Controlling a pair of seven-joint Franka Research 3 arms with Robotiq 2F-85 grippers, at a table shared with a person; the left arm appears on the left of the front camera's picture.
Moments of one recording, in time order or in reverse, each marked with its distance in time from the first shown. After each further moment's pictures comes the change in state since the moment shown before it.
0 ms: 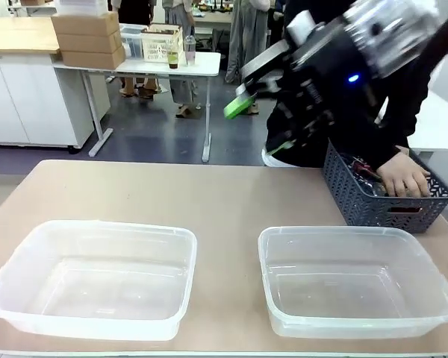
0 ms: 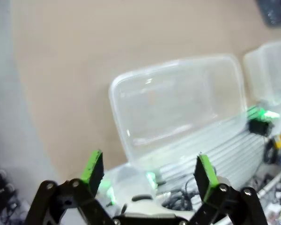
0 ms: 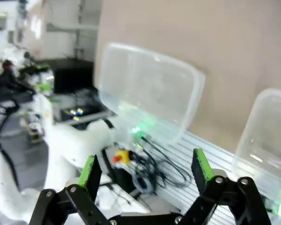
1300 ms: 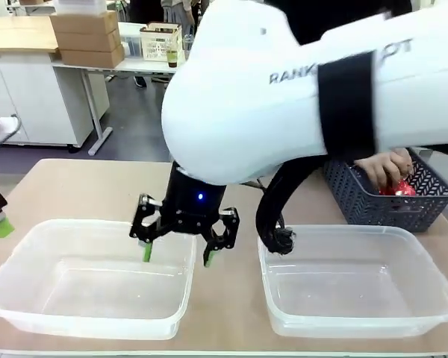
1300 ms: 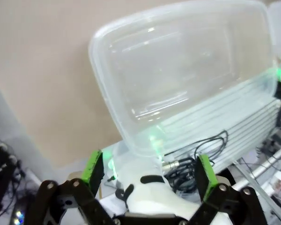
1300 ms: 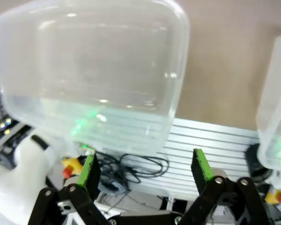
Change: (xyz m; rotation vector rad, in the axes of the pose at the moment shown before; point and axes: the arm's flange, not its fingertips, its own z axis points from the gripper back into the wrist) left arm 0.000 0.014 -0.090 -0.033 0.298 -0.009; right arm -0.034 0.039 -0.199 -0.478 0.180 -0.171
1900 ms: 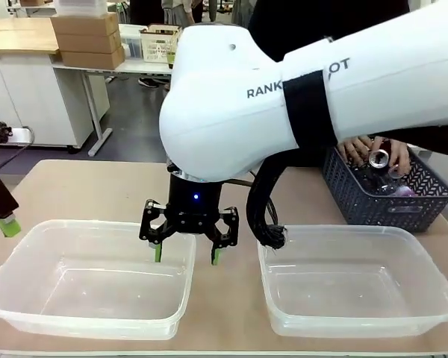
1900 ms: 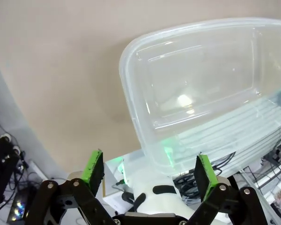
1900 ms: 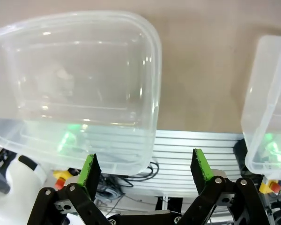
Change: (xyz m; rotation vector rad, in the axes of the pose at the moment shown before) left arm 0.020 0.020 -0.015 0.050 0.018 0.040; right arm 0.027 -0.001 -0.015 -0.100 0.028 -0.065
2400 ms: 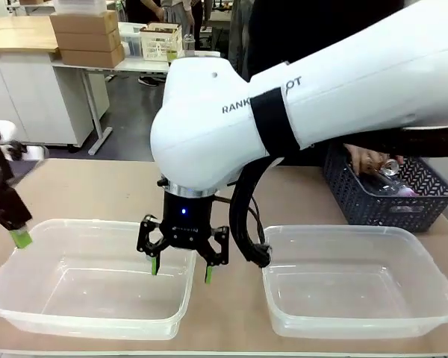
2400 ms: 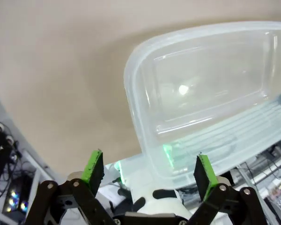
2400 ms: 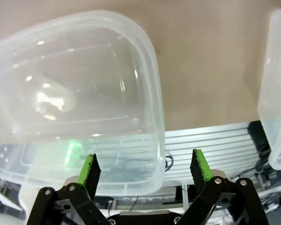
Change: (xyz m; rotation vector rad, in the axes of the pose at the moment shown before) left arm 0.024 0.020 -0.047 -0.039 0.114 0.045; right arm 0.020 0.011 -0.046 -0.040 0.107 -0.188
